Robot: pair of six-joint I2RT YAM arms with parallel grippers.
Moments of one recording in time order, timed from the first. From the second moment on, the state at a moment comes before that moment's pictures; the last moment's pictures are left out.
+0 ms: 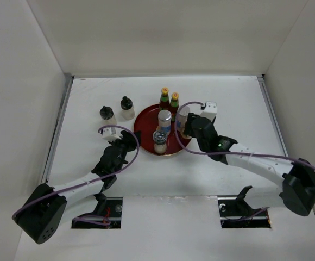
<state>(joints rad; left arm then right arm) -0.62 1.01 0.15 0.80 -0.41 -0.71 0.77 1.24 0.79 -0.02 0.67 0.52</state>
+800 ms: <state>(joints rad) -0.63 0.81 0.22 0.56 -0.42 -0.78 0.89 1.45 0.85 0.06 0.65 0.53</state>
